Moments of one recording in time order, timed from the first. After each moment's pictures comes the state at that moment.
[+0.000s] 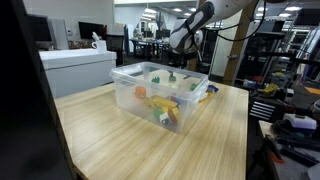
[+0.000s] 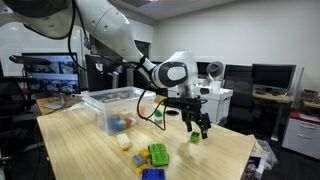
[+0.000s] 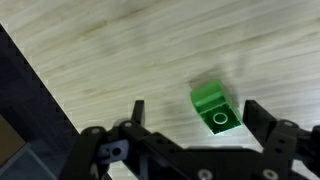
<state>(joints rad) -0.33 0.79 -0.29 -1.45 0.00 2.40 -0.01</state>
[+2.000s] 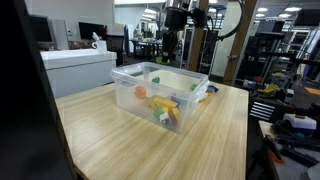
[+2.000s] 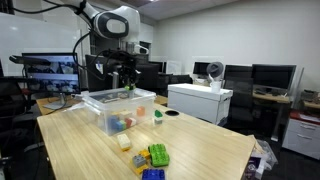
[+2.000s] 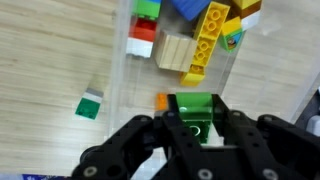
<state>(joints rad) -0.20 0.05 0.01 -2.07 0.19 2.18 -0.40</state>
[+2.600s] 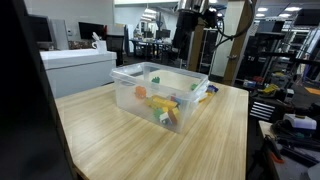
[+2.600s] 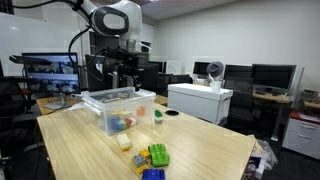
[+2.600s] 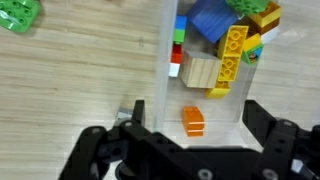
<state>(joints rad) -0.16 0.01 -0.12 -2.12 0.17 2.18 -0.39</state>
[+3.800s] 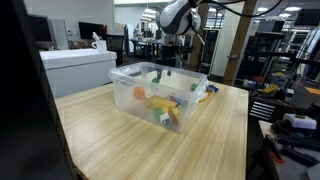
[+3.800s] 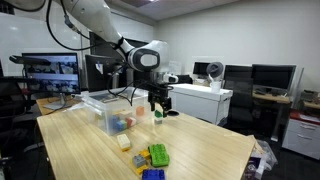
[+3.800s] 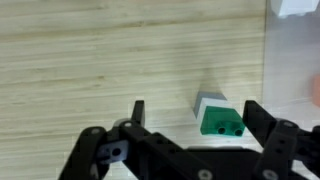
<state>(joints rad) -0.21 0.52 -0.16 -1.74 0.14 2.30 -0.22</state>
